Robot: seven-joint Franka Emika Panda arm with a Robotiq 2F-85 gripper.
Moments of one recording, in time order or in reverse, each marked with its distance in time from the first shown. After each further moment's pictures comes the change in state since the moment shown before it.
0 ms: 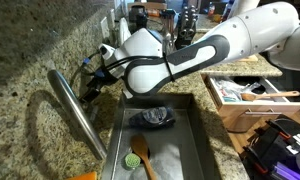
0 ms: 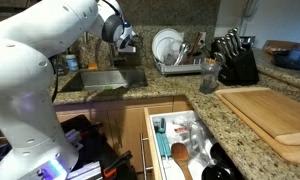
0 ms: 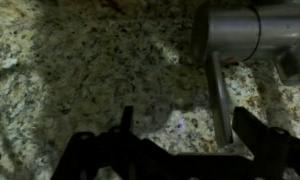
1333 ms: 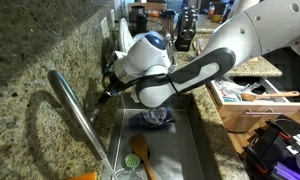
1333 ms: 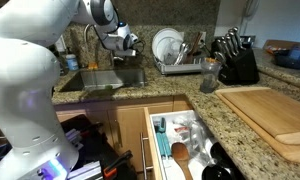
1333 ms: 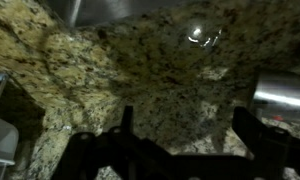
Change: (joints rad) arm 0.196 -0.162 -0.425 -0.181 -0.004 0.017 0.433
